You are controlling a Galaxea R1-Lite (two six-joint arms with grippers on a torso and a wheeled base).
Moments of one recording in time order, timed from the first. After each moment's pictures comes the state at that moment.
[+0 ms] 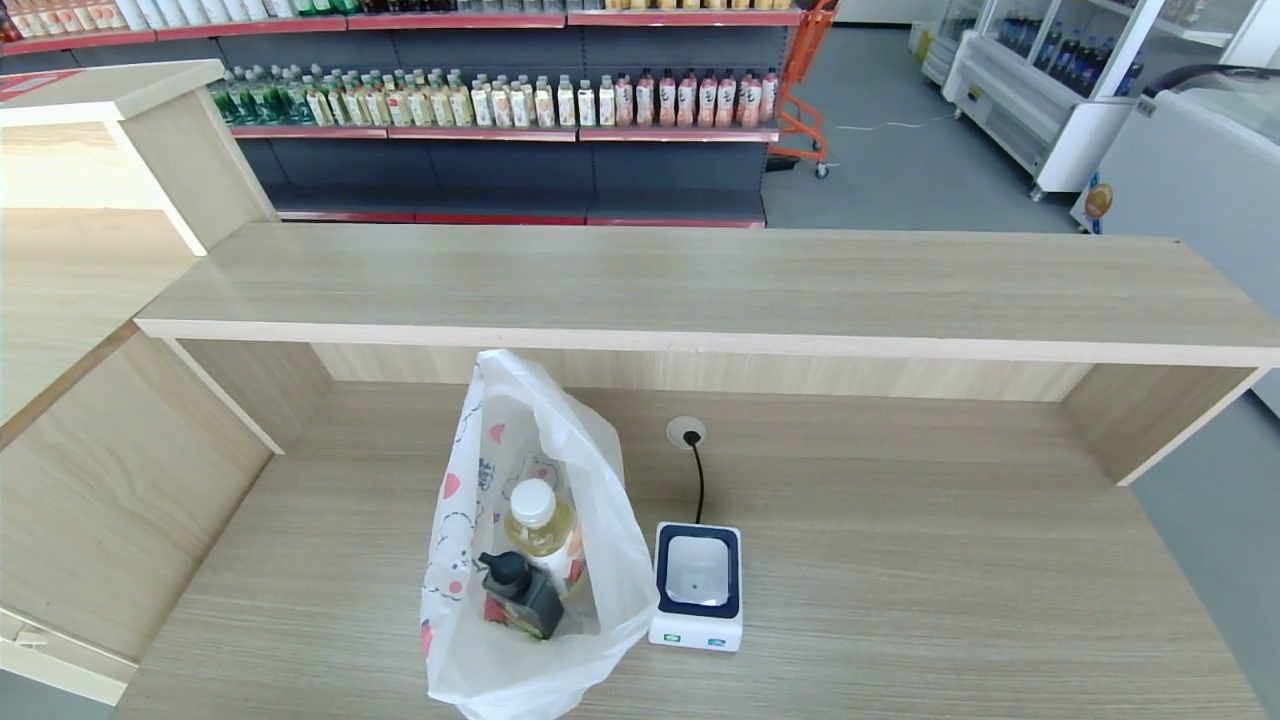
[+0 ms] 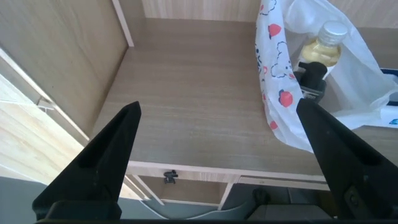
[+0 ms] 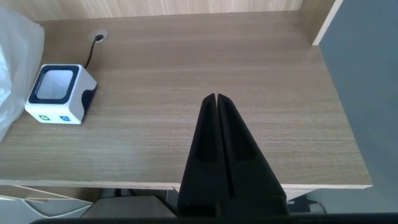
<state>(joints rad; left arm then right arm) 0.00 0.00 0.00 0.00 0.01 0.00 0.00 0.00 0.00 0.00 -0.02 0.00</state>
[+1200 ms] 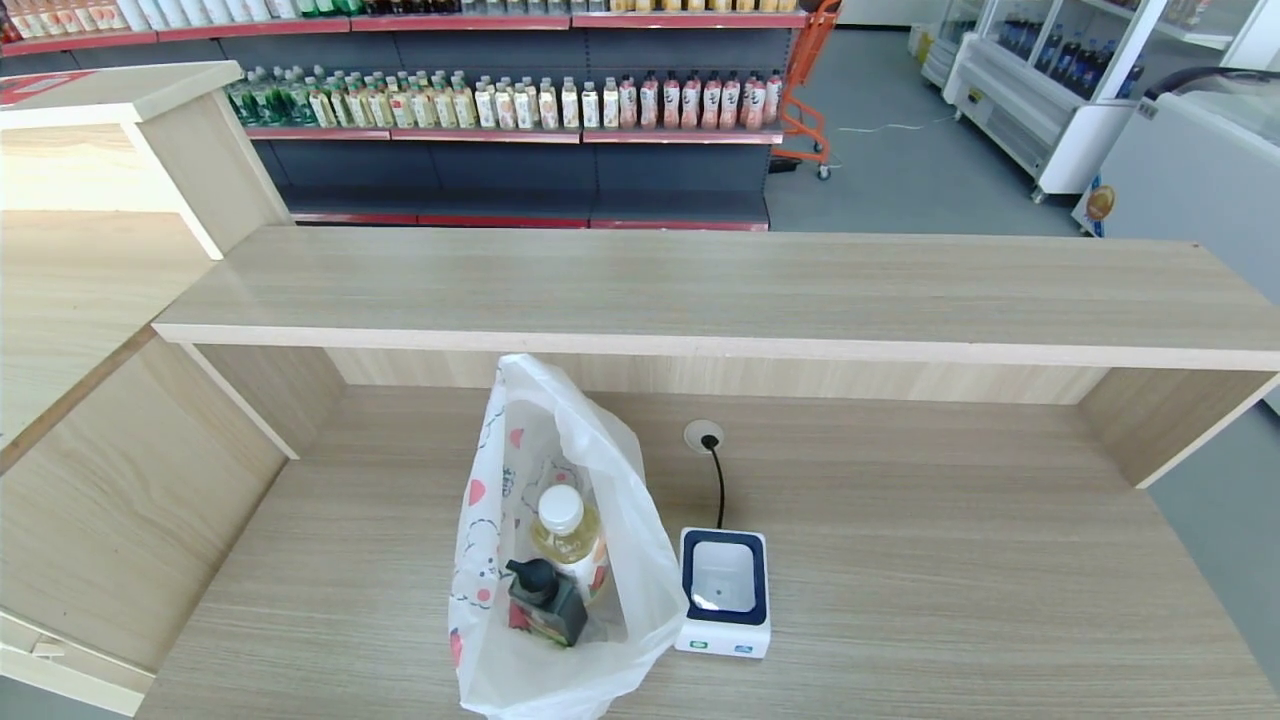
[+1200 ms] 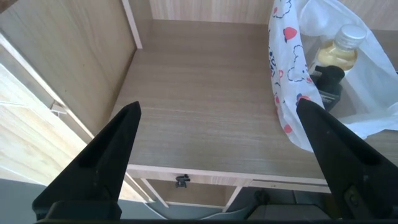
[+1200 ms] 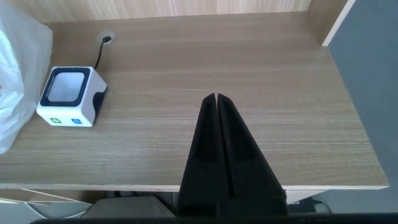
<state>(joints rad) 0.00 0.00 0.00 0.00 0.01 0.00 0.00 0.00 0.00 0.00 -0.02 0.00</state>
